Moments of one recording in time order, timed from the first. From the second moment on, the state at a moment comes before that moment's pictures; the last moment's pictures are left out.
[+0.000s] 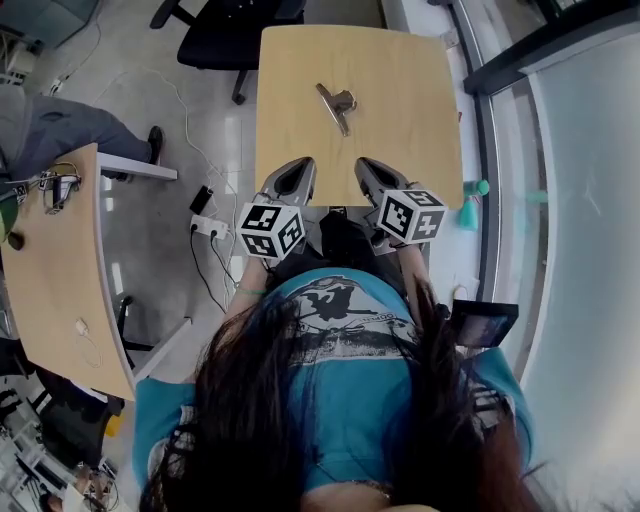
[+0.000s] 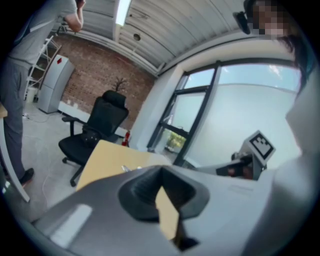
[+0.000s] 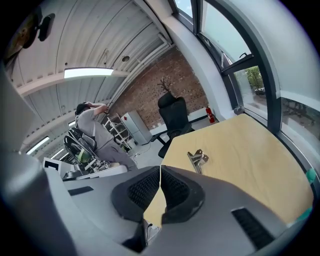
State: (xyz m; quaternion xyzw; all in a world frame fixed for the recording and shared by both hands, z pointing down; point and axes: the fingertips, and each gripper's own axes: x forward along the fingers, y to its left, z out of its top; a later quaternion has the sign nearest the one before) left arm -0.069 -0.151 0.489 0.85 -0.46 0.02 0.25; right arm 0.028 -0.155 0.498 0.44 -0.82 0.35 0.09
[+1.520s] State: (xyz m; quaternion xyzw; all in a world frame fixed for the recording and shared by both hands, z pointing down) left arm -0.066 -0.266 0.557 0.79 -0.54 0.08 0.30; right arm 0.013 -0.373 0.701 0.33 -0.78 0.45 0.29
